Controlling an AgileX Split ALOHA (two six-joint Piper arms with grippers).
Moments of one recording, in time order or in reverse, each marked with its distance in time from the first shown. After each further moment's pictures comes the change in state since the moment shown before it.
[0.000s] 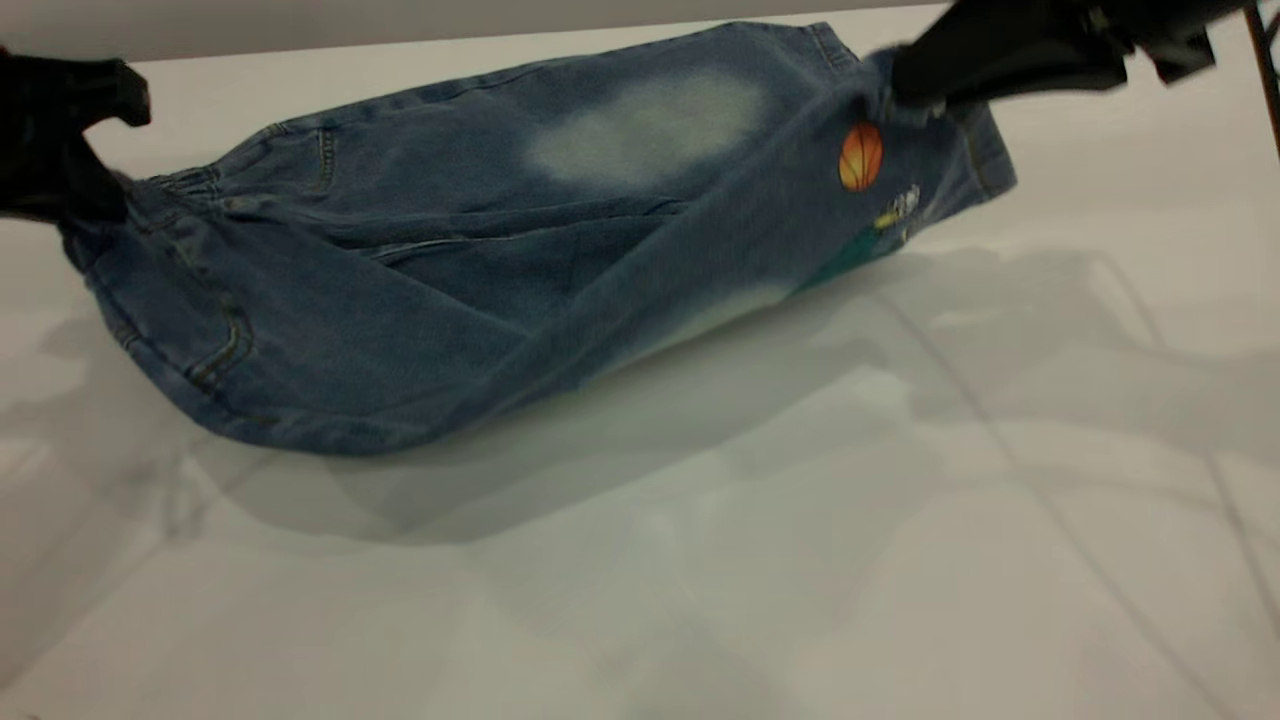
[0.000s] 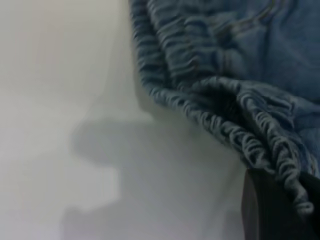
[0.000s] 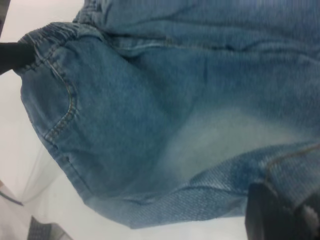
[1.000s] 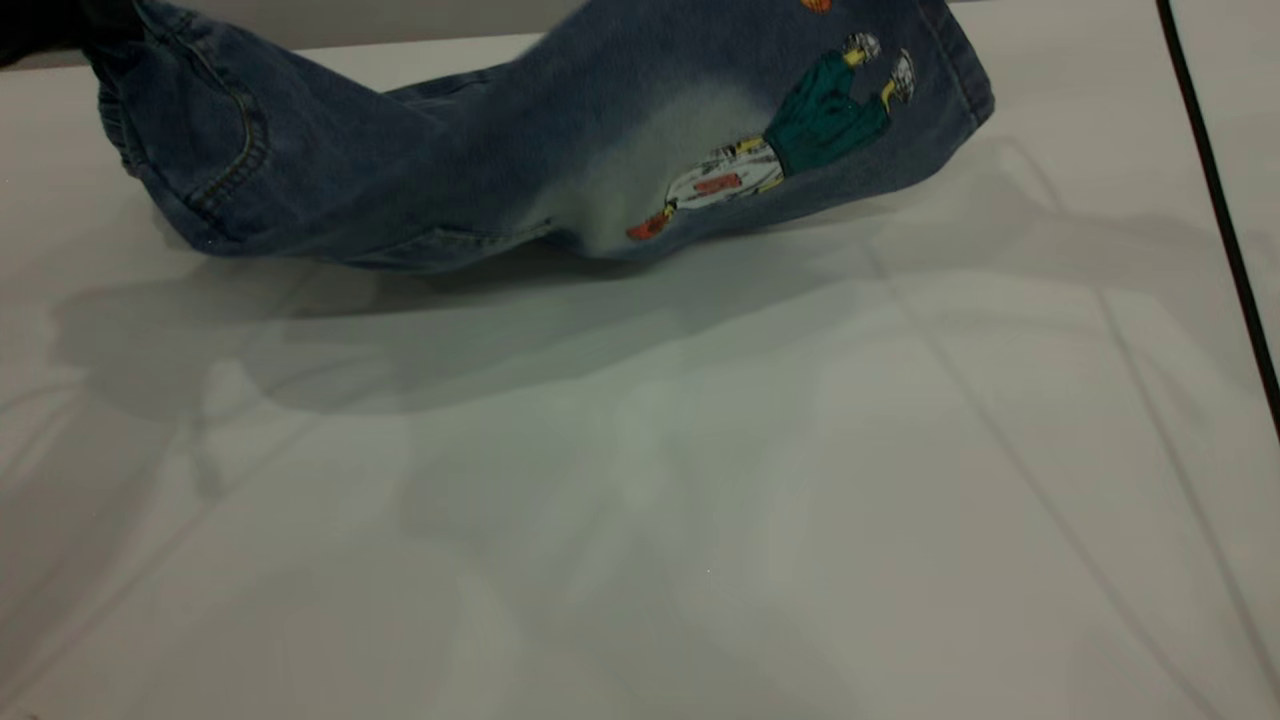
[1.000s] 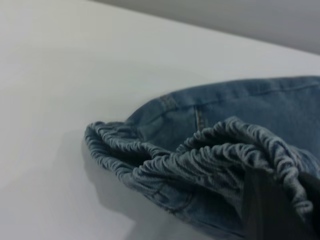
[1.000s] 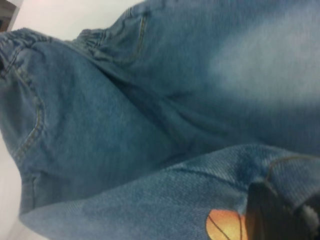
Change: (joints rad) left arm -0.005 0.000 0.000 -0.001 -0.388 -0.059; right arm 0.000 0.270 -0.503 -0.173 0.072 0.185
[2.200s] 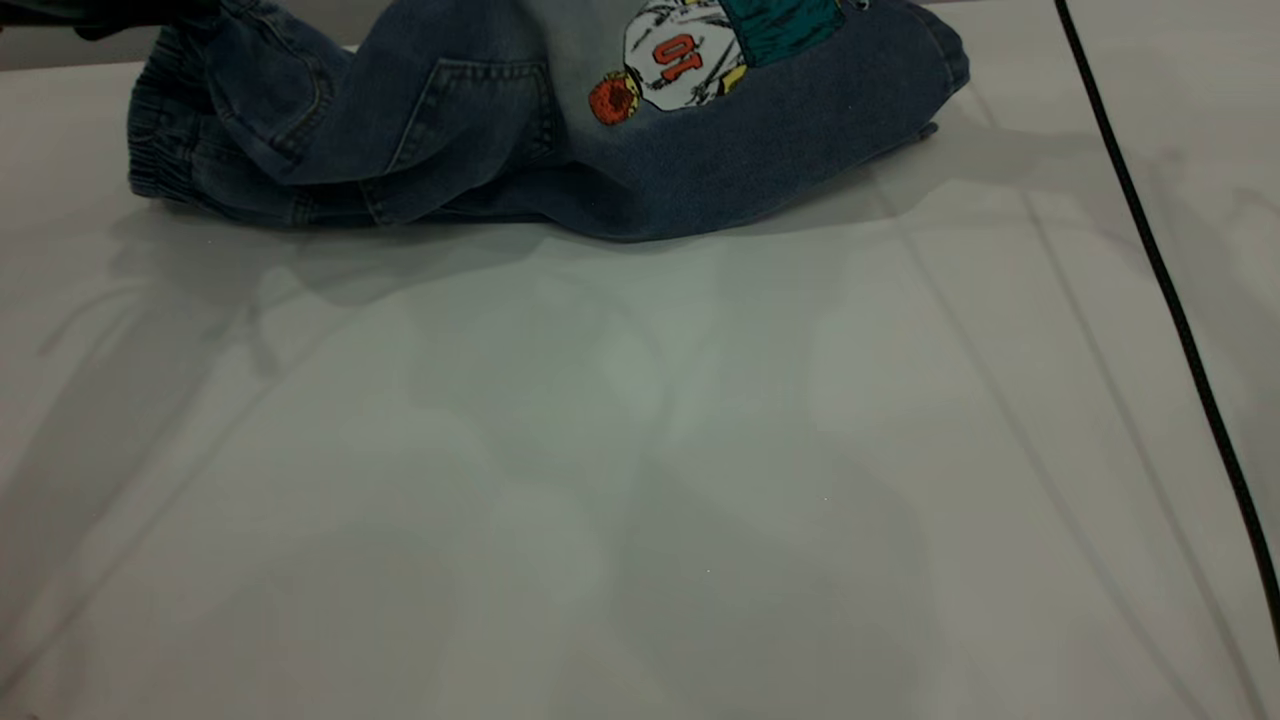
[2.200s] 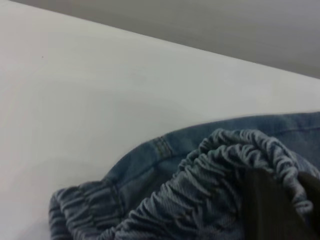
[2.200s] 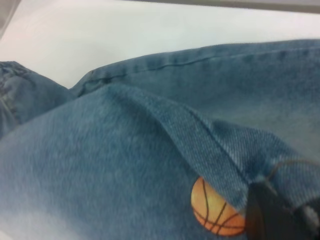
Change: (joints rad) left arm 0.000 0.253 -0.306 0.009 0.079 -0.040; right arm 0.000 0.355 -0.455 -0.001 -0.008 0.027
